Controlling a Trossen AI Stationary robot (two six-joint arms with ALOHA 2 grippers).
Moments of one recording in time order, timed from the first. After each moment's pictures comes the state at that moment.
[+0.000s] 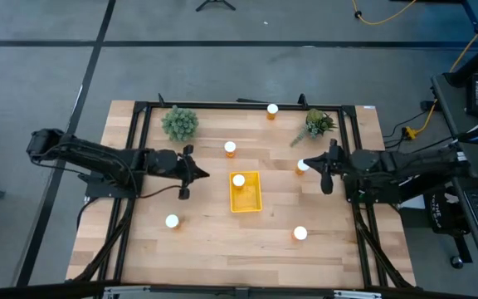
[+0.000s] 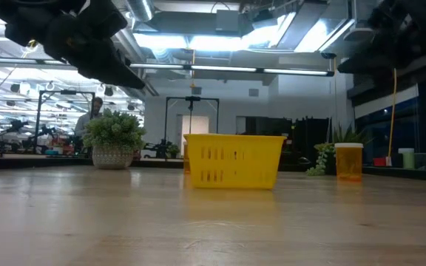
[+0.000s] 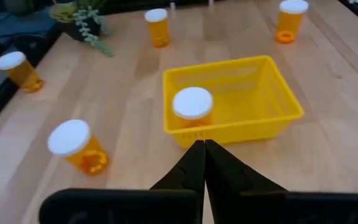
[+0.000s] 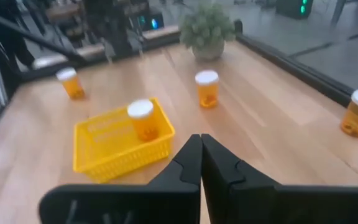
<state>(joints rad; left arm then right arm) -0.04 0.98 0.43 0.08 -0.11 0.05 0.14 0.45 0.36 -0.26 0.37 0.28</state>
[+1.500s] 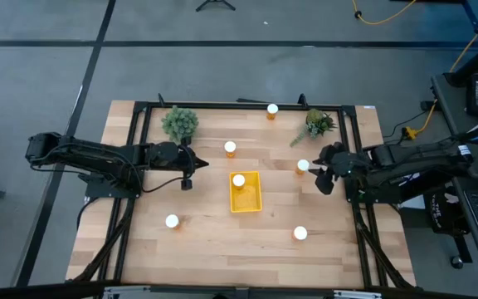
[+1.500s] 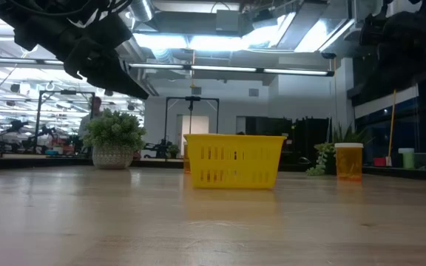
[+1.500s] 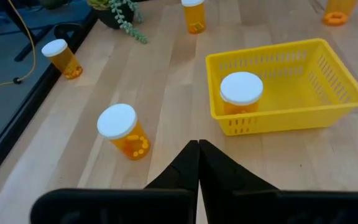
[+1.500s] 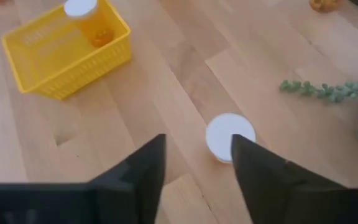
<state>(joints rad) 0.07 0.98 0.43 0.05 -0.14 0.14 0.14 0.69 0.60 -0.78 0.35 0.55</state>
